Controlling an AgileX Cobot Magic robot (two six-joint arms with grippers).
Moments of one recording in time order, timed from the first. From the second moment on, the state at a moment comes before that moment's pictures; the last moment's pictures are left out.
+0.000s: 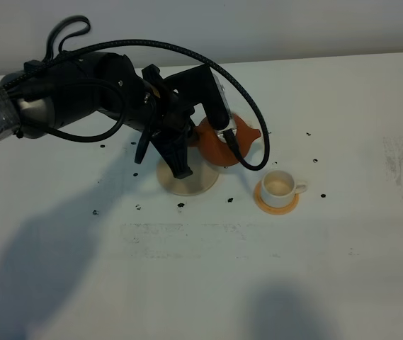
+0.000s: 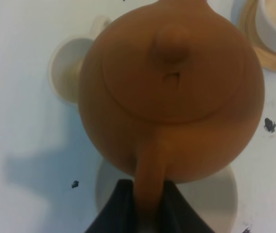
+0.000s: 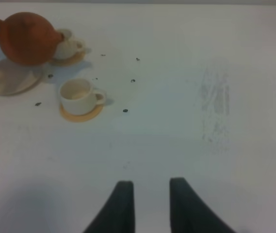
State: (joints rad) left arm -0.50 1.95 -1.40 -0.26 0.46 1.04; right arm 0.02 -0.01 -0.49 0.18 1.07 -0.09
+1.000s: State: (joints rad) left arm -0.54 1.99 -1.40 -0.33 0.44 1.30; right arm 0.02 -0.01 -0.49 0.18 1.07 -0.09
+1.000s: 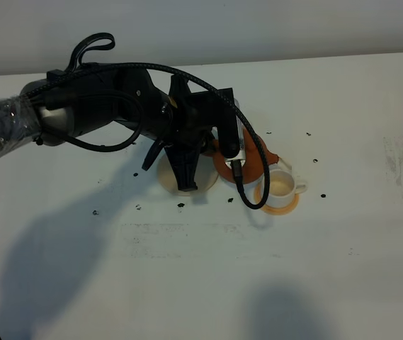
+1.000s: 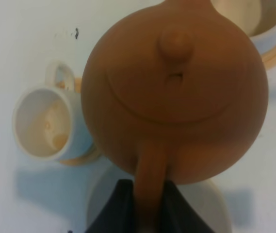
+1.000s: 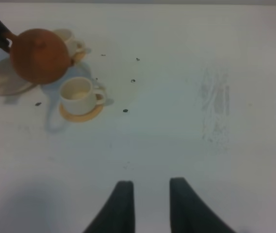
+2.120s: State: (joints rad) left arm -0.55 1.99 -1.40 -0.33 0.42 1.55; right arm 0.02 -0.01 -0.49 0.18 1.07 -0.09
